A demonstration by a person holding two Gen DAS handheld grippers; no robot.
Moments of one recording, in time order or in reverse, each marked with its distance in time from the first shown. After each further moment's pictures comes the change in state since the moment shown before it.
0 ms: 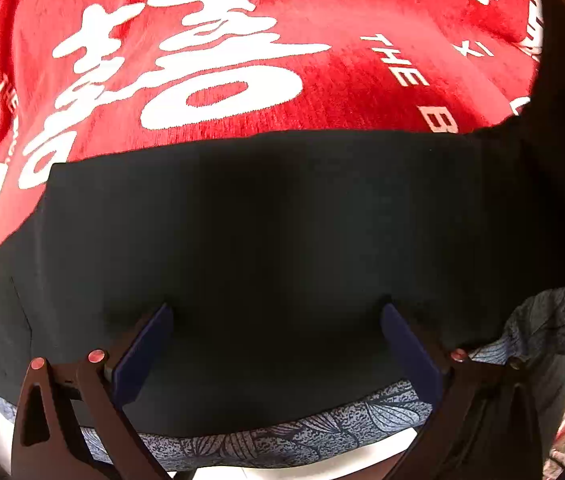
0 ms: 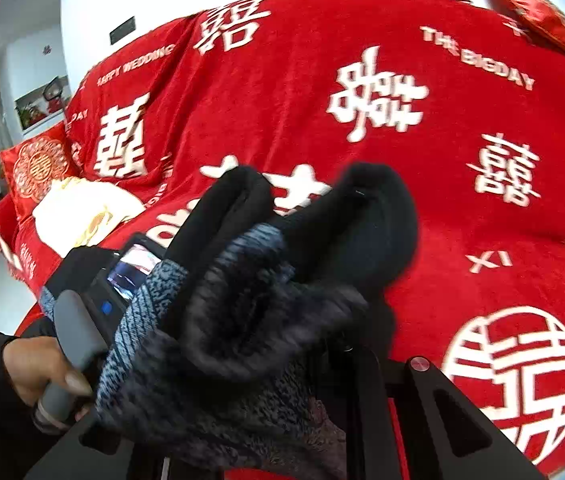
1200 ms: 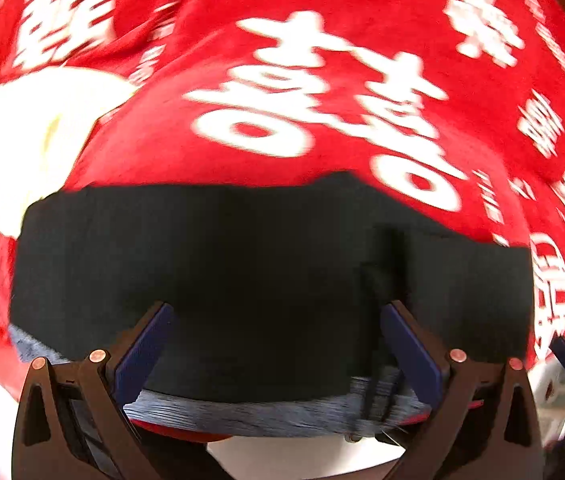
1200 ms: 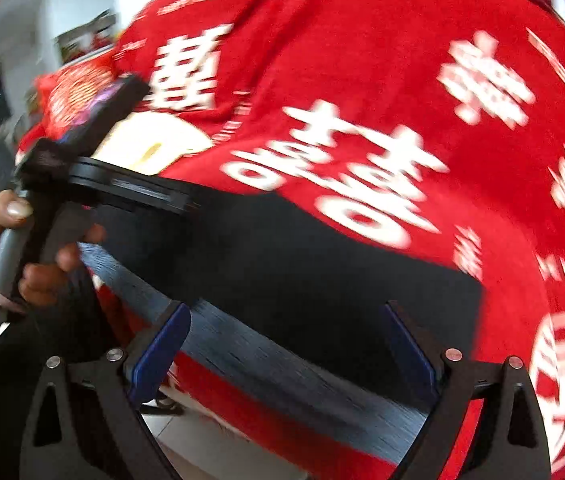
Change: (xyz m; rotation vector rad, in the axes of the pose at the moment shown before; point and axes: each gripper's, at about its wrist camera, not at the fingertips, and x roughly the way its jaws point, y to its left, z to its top) left arm -0.073 0.172 -0.048 -0.349 -0.135 -0.071; right arm 0.033 0.105 -0.047 -0.124 0.163 0.074
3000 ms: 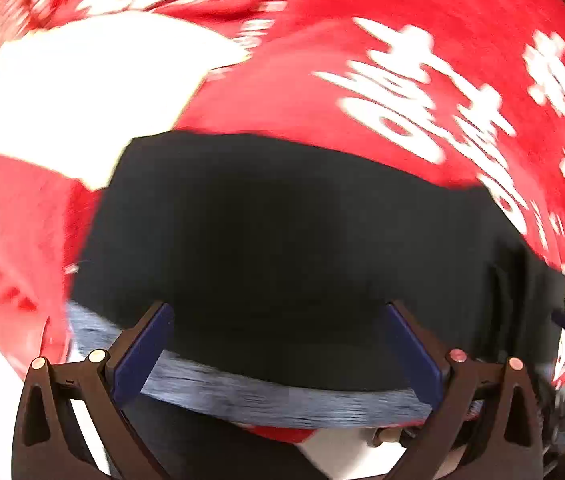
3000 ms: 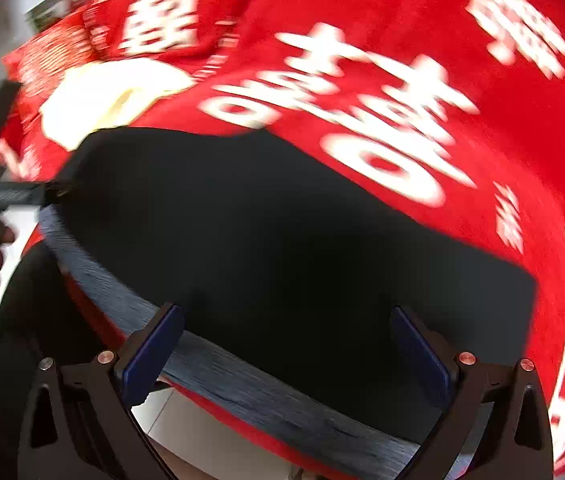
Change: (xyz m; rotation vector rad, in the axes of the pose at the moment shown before) left arm 0.013 0.143 -0.034 -0.231 0.006 0.068; right arm 0.084 0.024 0.041 -0.051 0.221 0.038
